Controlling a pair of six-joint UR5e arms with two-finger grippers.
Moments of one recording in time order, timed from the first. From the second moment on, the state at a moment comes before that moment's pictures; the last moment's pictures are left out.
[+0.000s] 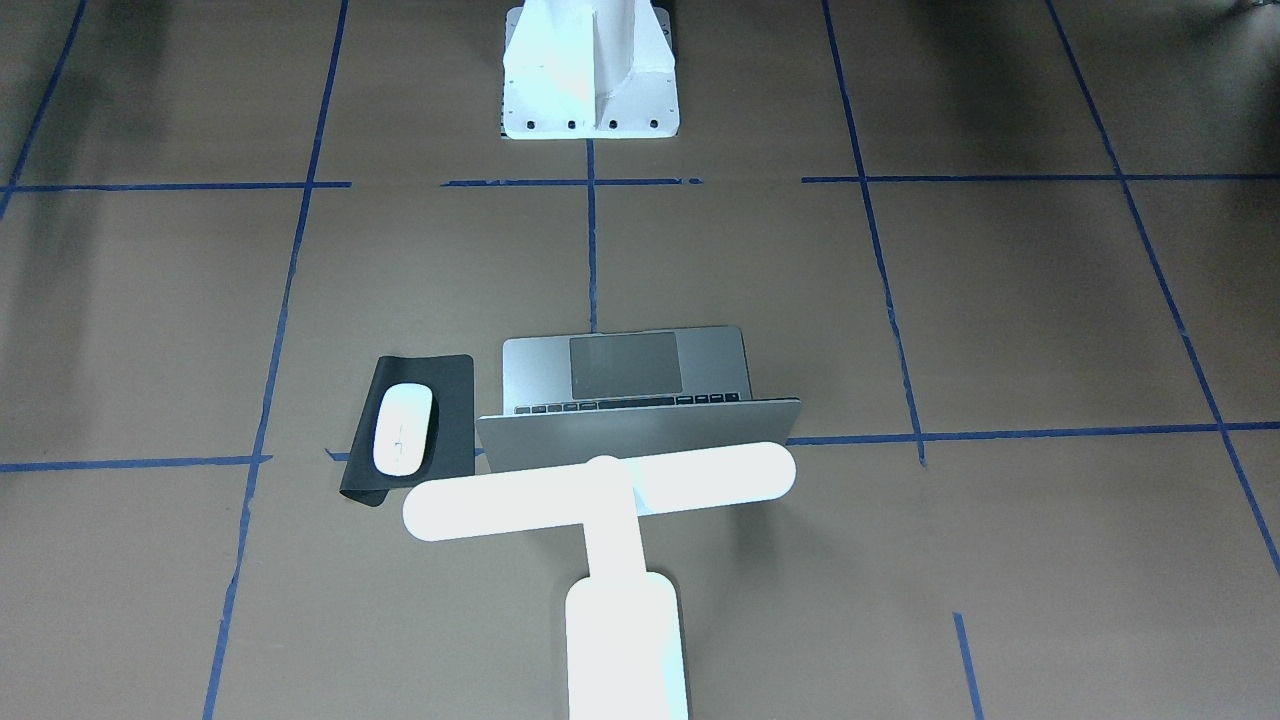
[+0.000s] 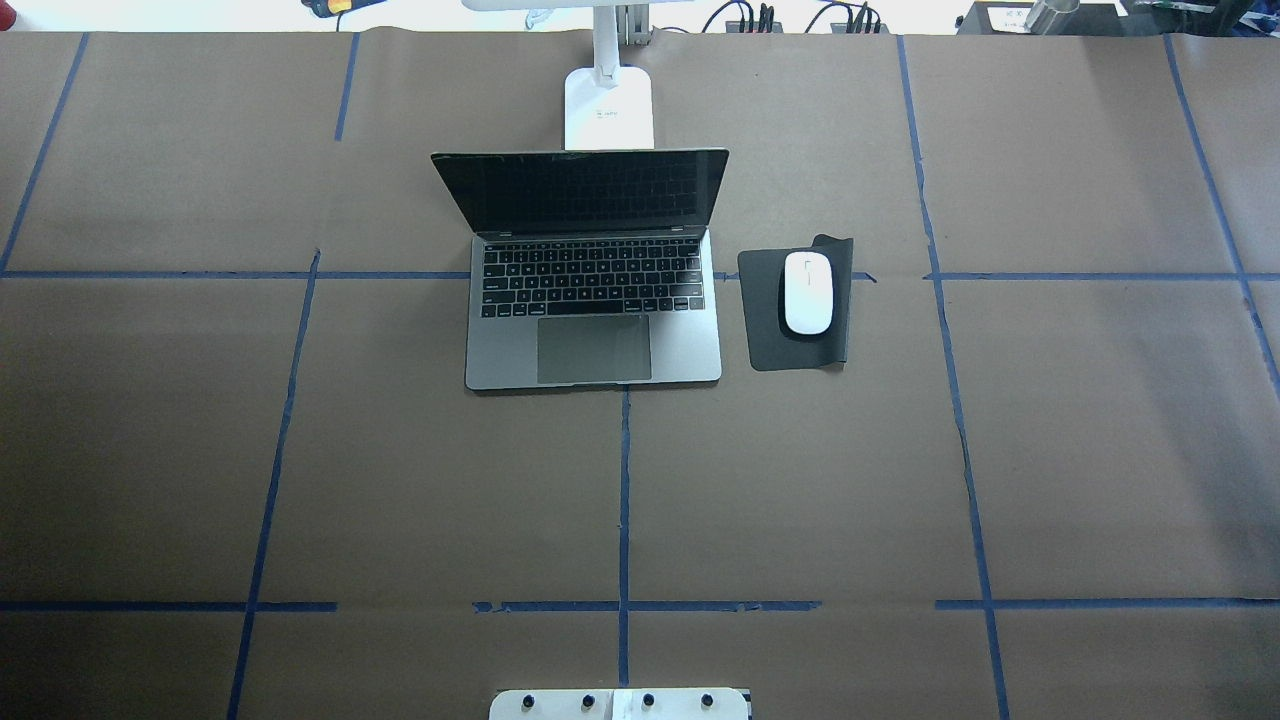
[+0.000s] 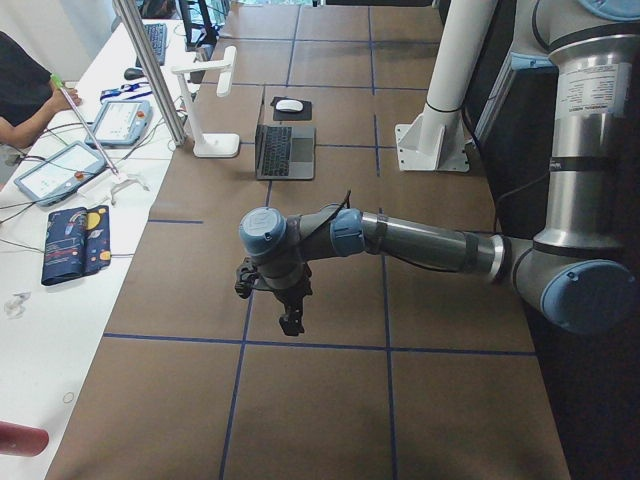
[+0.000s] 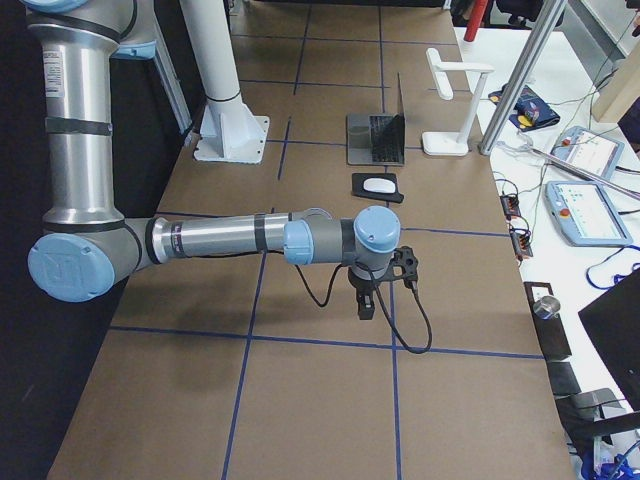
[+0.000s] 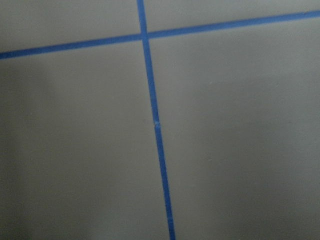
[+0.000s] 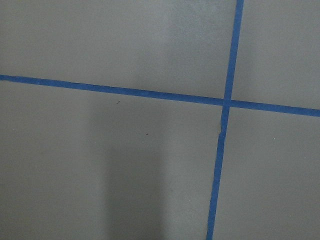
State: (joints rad) left arm -1.53 -1.52 -1.78 -1.22 -2.34 0.23; right arm 1.50 -1.60 1.71 -1.61 2.41 -0.02
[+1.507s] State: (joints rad) left arm -1.53 -1.54 -1.75 -1.25 -2.34 0.21; right arm 1.51 -1.59 1.72 -1.61 2.38 -0.02
